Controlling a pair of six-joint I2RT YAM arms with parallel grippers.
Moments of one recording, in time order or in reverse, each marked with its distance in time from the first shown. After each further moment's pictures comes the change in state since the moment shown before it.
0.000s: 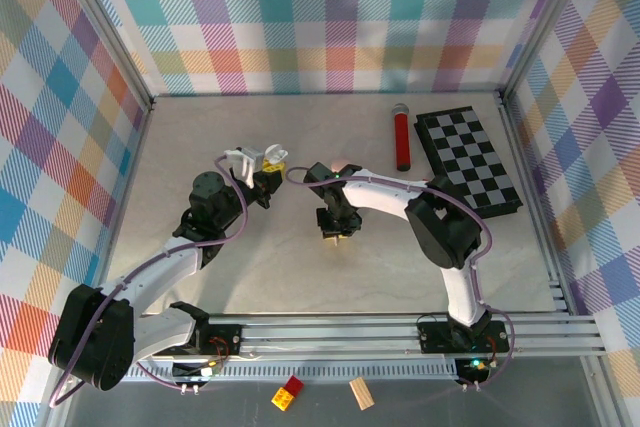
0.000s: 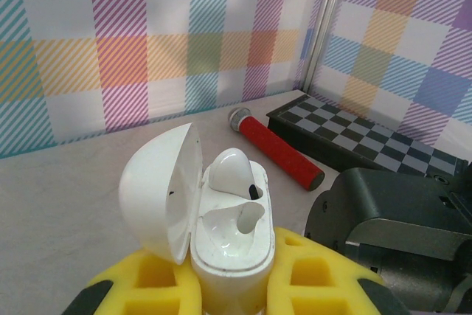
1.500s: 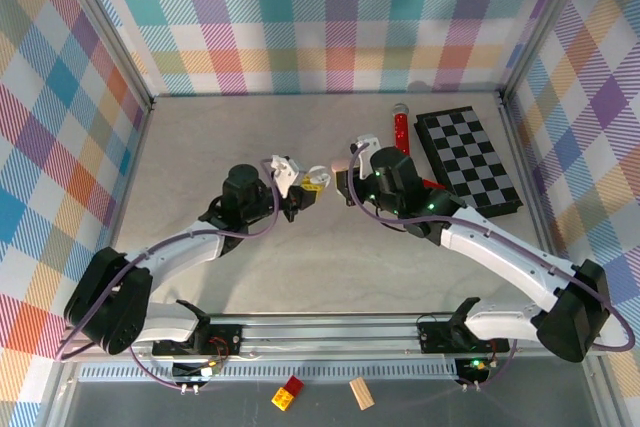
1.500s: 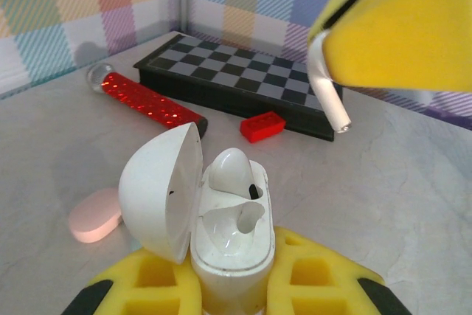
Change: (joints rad) left arm -0.170 0.203 0.120 -0.075 0.219 0.136; right arm -0.029 -0.810 -0.410 0.629 0.137 -0.319
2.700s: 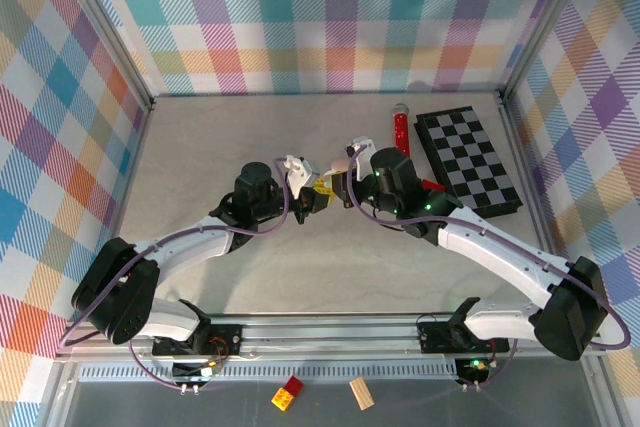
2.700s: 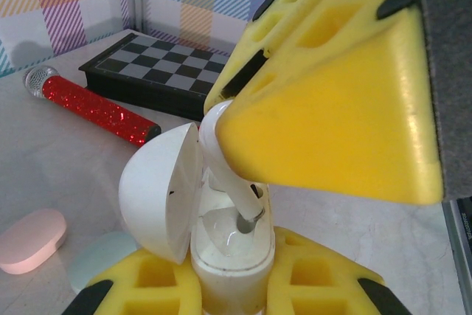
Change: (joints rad) left arm -0.055 0.053 0.052 0.000 0.045 -0.038; right arm -0.012 0.018 -0.037 0.072 -0.093 -0.012
